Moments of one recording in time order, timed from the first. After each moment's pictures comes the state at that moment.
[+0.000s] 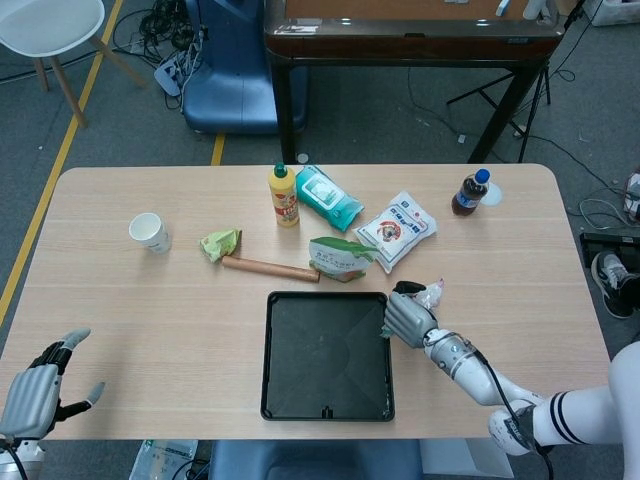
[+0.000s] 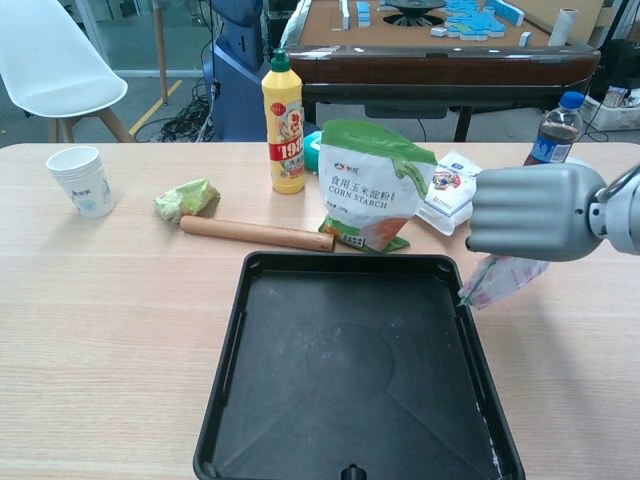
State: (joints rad) left arm 0.00 -1.18 -0.01 -1.77 1.46 1.50 0.04; right arm 1.03 -1.30 -0.25 -1.76 -0.93 0.93 -1.54
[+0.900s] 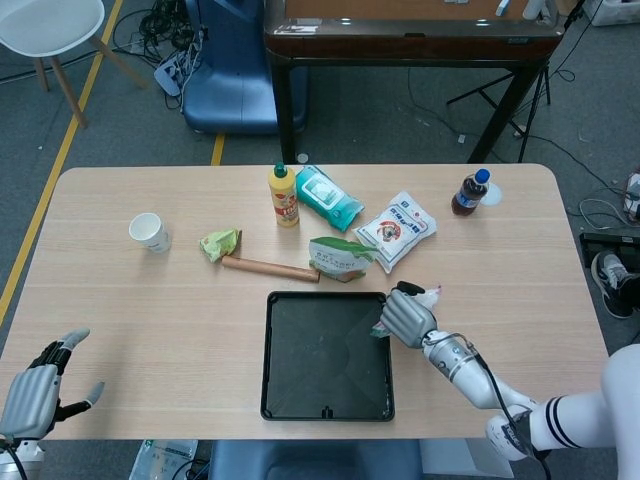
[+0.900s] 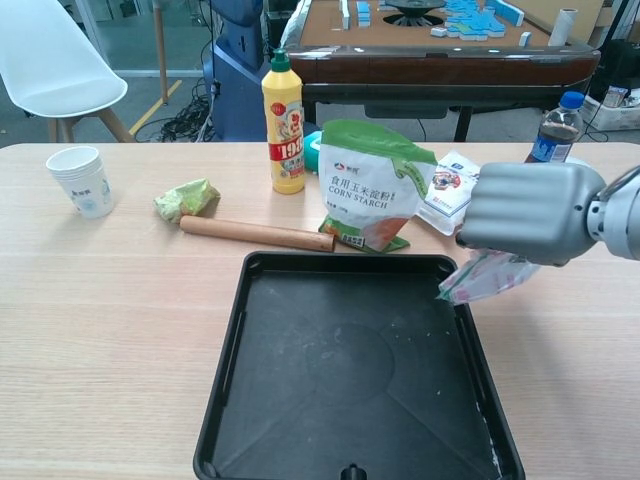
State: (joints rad) left arm 0.00 -1.18 -0.01 -1.77 1.46 1.50 0.04; right arm 0.98 -1.34 -0.24 -1.72 -1.02 1.03 -1.30
